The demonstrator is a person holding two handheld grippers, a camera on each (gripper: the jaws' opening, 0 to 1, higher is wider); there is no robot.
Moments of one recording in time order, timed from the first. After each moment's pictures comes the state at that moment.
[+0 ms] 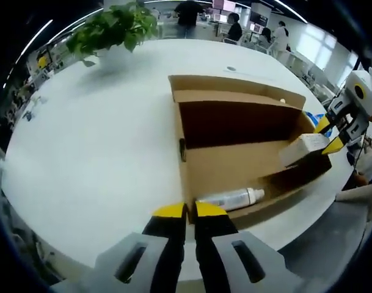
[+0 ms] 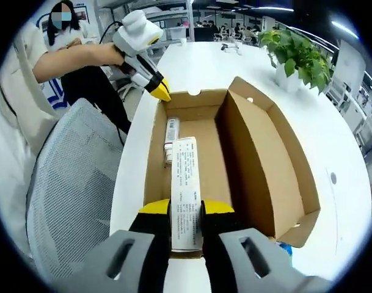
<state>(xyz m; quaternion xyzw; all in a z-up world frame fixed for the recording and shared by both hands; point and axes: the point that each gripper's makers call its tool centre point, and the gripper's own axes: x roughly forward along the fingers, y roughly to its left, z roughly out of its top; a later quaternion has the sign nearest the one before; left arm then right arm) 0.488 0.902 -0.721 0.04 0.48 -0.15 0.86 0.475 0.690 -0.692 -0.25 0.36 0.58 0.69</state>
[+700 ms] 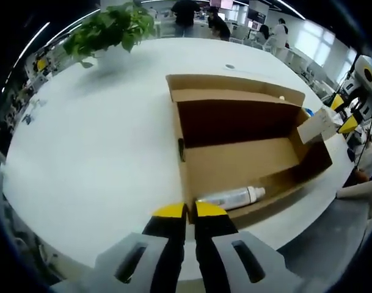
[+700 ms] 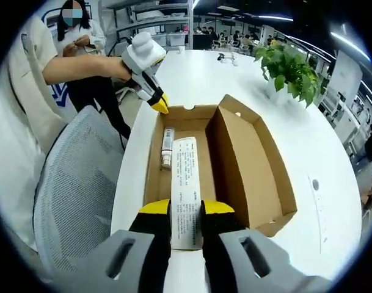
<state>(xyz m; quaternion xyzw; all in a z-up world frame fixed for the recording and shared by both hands) 0.489 0.902 -0.721 0.05 0.49 -0.16 0.86 0.482 0.661 -0.647 -0.26 0.33 0.56 0.71</state>
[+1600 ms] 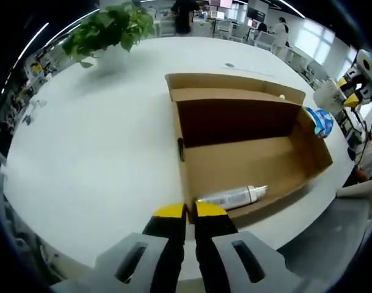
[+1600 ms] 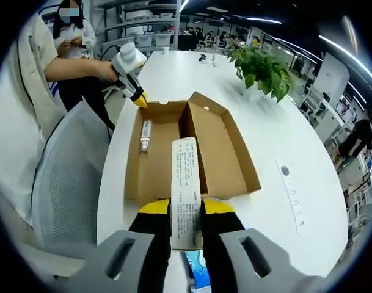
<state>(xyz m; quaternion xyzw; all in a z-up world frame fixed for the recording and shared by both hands) 0.489 0.903 -0.723 0.05 0.49 -0.16 0.86 0.511 0.580 -0.616 -0.28 0.32 0.52 0.74</state>
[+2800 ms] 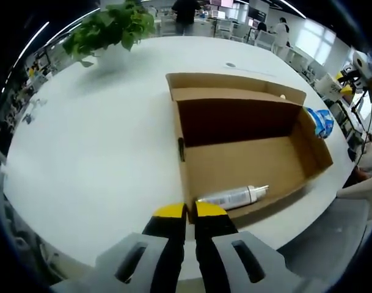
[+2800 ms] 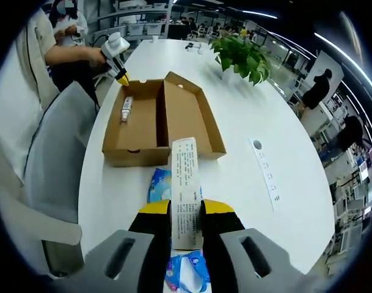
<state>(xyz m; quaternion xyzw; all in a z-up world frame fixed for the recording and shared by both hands) 0.489 0.902 -0.723 0.05 0.49 -0.16 0.85 0.541 0.475 -0.614 -0.32 0.34 0.48 0.74</state>
